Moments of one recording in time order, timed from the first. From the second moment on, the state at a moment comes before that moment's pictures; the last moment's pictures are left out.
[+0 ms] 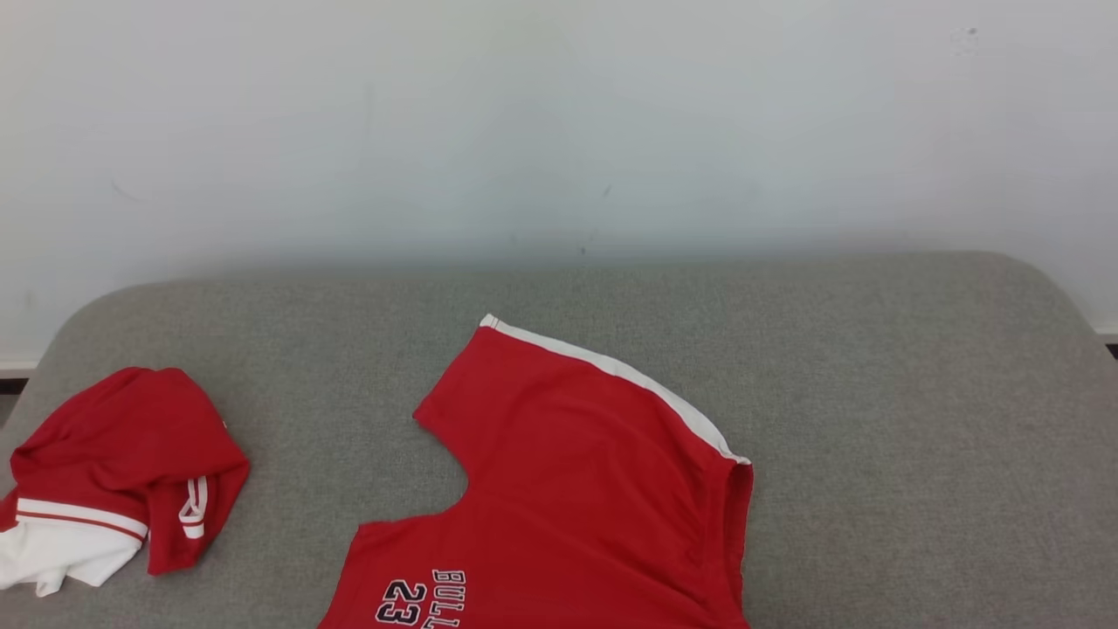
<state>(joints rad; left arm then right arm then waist) 0.11 0.05 0.09 0.52 -0.18 -0.11 -0.26 0.08 -0.30 0.48 0.41 0.55 0.13 -0.26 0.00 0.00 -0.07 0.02</state>
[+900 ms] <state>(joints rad) -0.69 0.43 -0.46 0.61 -0.14 -0.13 -0.26 -0.31 -0.21 0.39 0.36 0.78 0.13 -0.26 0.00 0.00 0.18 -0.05</state>
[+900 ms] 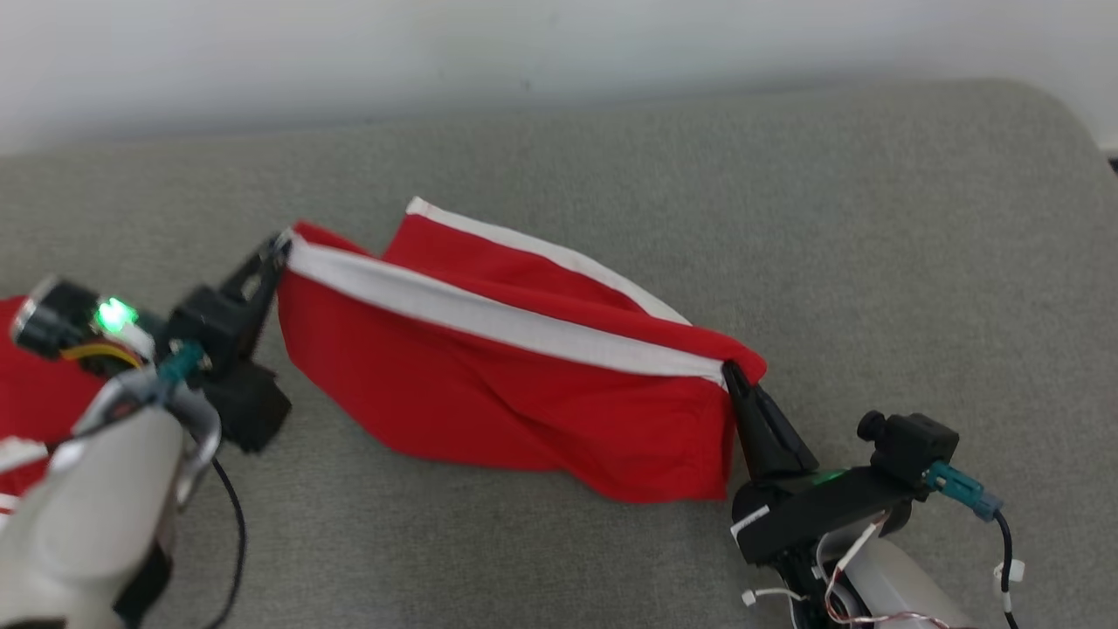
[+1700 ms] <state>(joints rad) -1.17 0.48 -0.84 0.91 -0.37 -0.13 -0.26 -0.43 -0.11 0.32 0.32 0.77 0.13 -0.26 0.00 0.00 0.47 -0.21</state>
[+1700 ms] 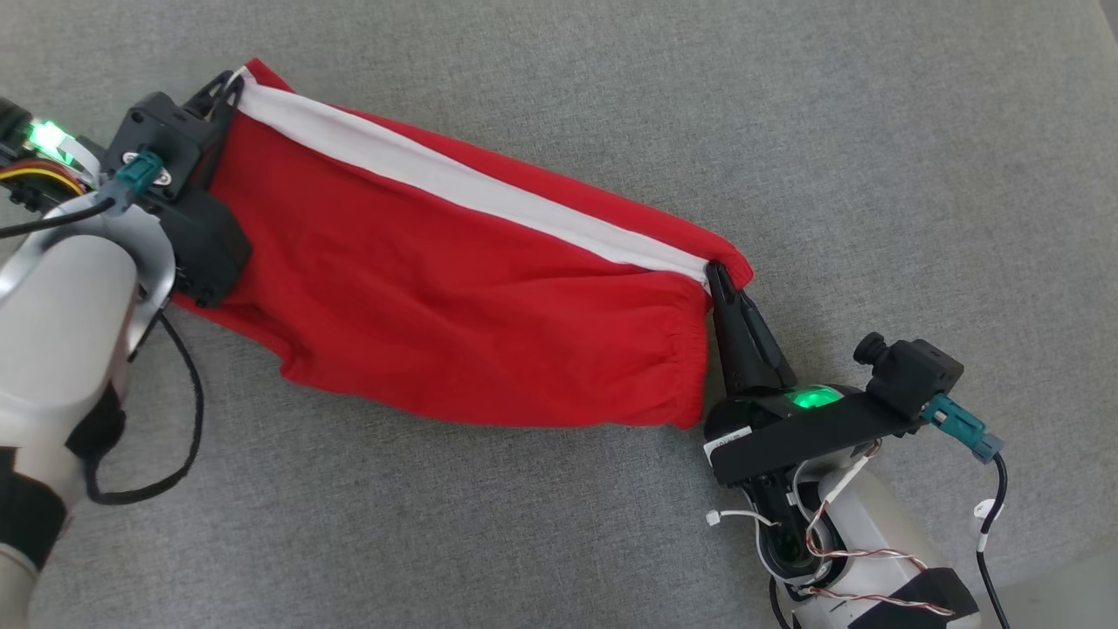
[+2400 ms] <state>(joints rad) -0.87 0.31 -0.55 0.88 -0.53 0.01 -0.26 -0.27 -0.08 0.00 0.27 0.41 0.13 -0.26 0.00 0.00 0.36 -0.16</state>
